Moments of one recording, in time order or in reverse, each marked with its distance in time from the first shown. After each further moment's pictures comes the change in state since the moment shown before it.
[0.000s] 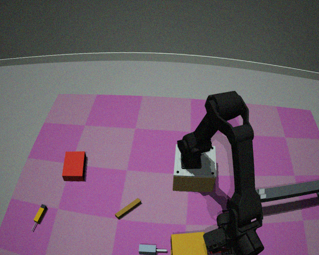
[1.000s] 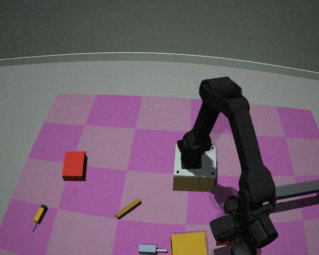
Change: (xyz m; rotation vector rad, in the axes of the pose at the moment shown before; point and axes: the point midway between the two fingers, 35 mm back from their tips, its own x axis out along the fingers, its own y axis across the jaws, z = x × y) arm -0.091 0.010 -0.003 0.001 0.001 0.003
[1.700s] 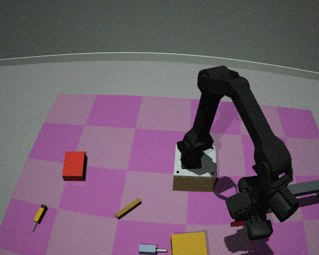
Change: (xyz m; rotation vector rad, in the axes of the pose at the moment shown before) arm -0.051 -0.033 -0.036 -0.004 0.007 -0.001
